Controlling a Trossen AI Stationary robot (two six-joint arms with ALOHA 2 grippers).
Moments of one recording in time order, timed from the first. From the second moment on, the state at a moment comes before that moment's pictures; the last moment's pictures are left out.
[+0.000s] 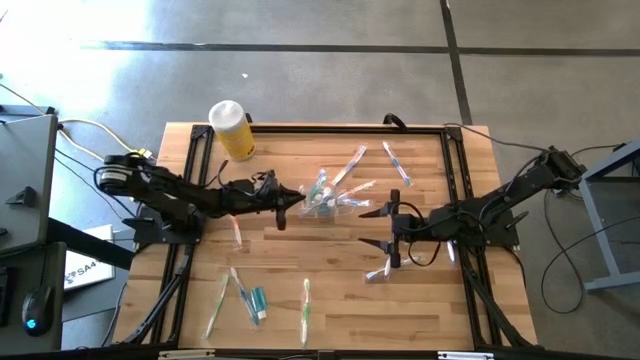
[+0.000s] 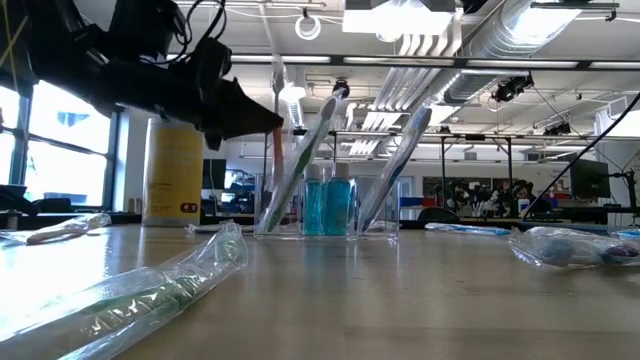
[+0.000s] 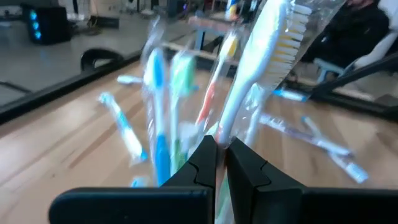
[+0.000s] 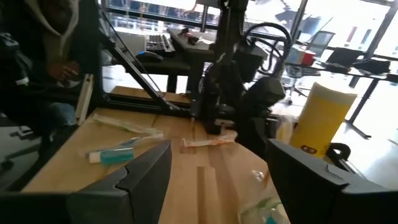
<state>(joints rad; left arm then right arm) 0.06 1.43 0.37 0.96 -0.19 -0.22 0.42 1.12 0.68 0.33 0.46 -0.07</state>
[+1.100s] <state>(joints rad) 0.09 1.47 0.40 0.87 -0.14 -0.29 0.42 1.12 0.68 0.29 0.46 -0.07</state>
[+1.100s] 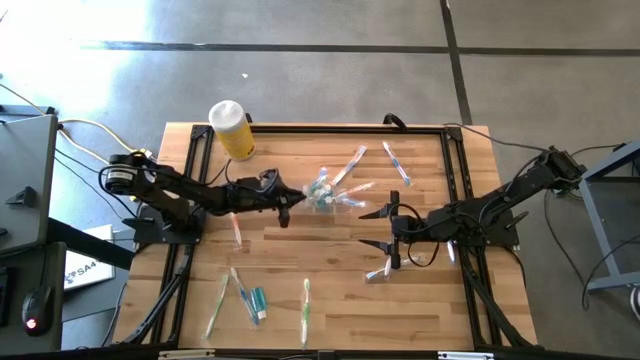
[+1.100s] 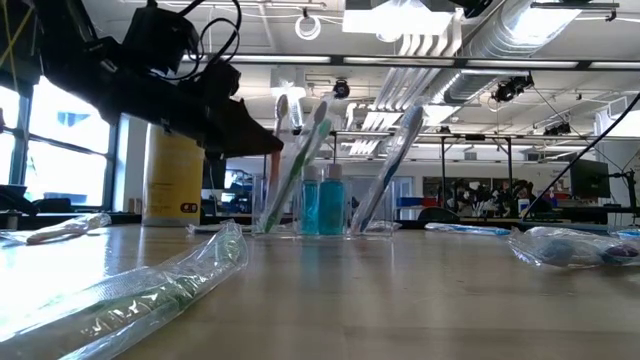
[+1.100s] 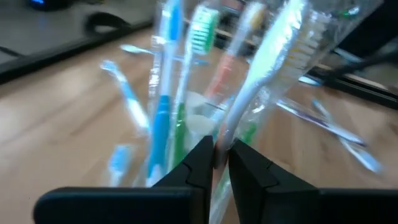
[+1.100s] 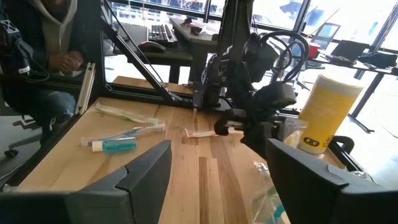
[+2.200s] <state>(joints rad) 0.09 1.18 0.61 0.08 -0.12 -0.23 0.42 1.12 0.68 0.20 0.47 -0.05</state>
